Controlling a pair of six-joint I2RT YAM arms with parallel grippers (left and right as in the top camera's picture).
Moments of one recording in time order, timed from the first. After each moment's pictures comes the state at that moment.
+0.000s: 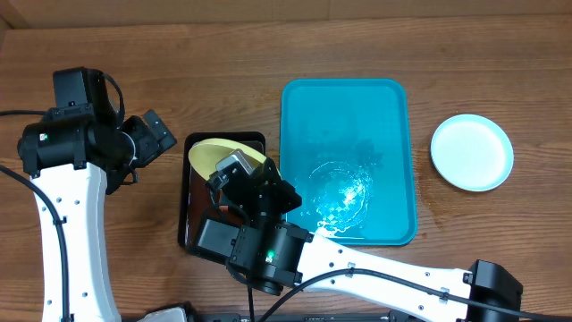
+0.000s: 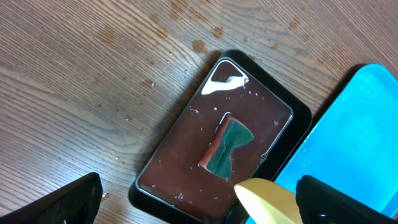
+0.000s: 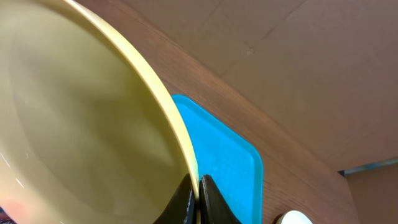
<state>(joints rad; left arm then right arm) 0.19 1.41 1.51 -1.31 0.07 -0.50 1.28 1.74 1.52 -0.89 1.11 0.39</state>
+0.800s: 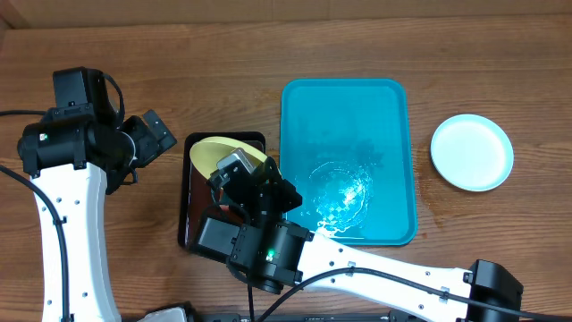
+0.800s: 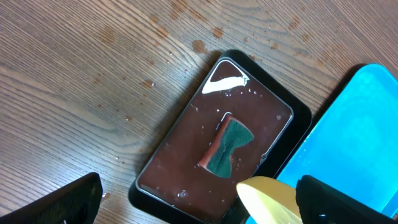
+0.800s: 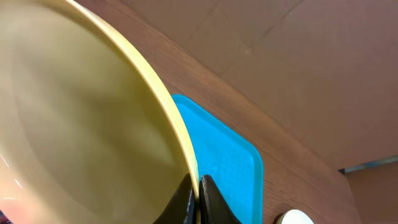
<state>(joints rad) 0.19 1.41 1.51 -1.31 0.07 -0.50 1.27 1.74 1.52 -0.89 1.11 0.39</state>
